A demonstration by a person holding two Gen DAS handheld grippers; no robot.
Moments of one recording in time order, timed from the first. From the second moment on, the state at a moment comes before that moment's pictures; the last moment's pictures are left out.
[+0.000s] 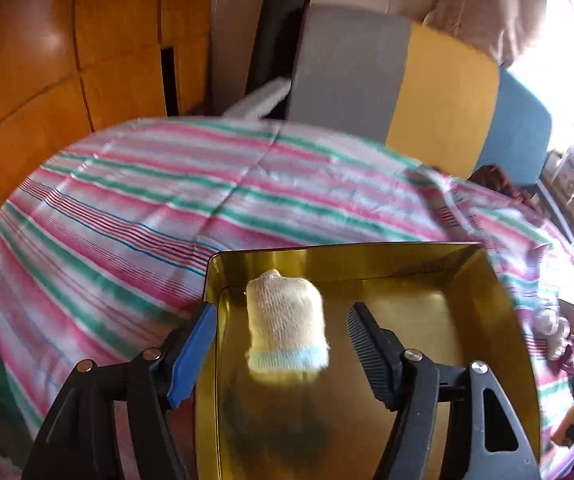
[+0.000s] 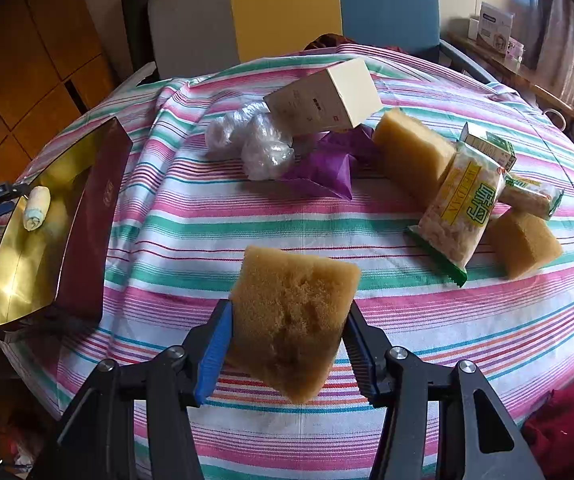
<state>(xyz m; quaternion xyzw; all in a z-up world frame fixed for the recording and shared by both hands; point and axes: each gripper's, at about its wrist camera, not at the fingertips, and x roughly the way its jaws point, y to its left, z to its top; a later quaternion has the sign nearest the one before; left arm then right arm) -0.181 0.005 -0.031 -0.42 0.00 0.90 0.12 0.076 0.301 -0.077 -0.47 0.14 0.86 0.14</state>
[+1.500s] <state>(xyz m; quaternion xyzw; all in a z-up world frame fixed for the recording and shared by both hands) -0.052 -0.075 -0.026 -0.41 -0.04 0.91 0.09 -0.106 0.037 -0.039 -0.47 0.07 0.86 -0.16</state>
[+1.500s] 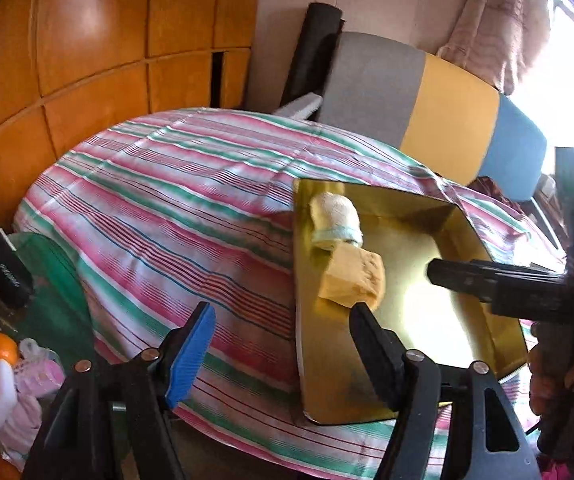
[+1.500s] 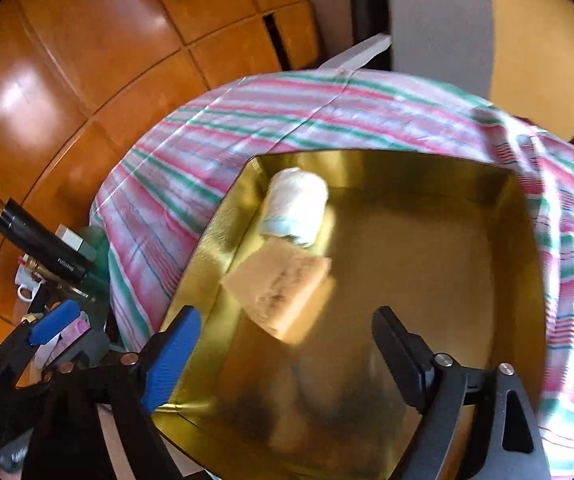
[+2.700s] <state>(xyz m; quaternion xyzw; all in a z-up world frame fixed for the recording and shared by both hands) -0.087 0.269 0.023 -0.53 -0.06 0.73 0.42 0.088 0.463 -0.032 -0.35 0.28 0.86 0.24</state>
